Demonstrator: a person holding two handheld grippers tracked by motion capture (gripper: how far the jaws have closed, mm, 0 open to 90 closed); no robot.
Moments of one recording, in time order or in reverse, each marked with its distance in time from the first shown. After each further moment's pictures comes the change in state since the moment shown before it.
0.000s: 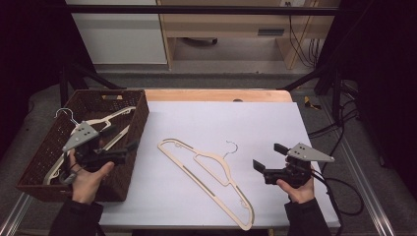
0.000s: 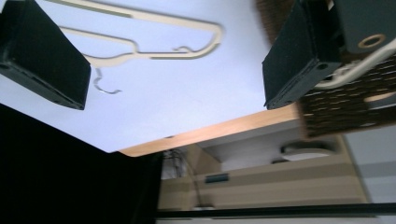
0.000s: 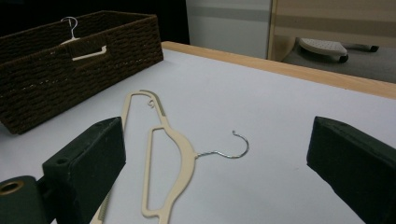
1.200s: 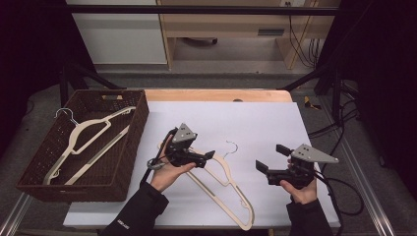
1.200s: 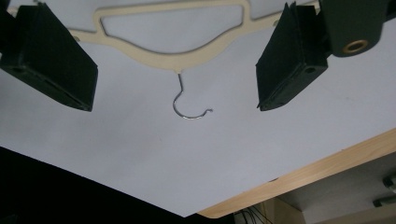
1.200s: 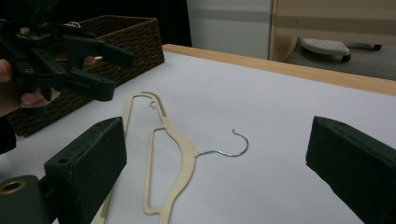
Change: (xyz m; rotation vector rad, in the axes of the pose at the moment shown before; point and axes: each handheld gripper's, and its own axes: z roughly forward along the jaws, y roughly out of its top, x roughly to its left) left arm -0.105 -0.014 0.163 0.259 -0.228 0.108; right arm -0.005 -0.003 -0.005 -0.007 0.013 0.014
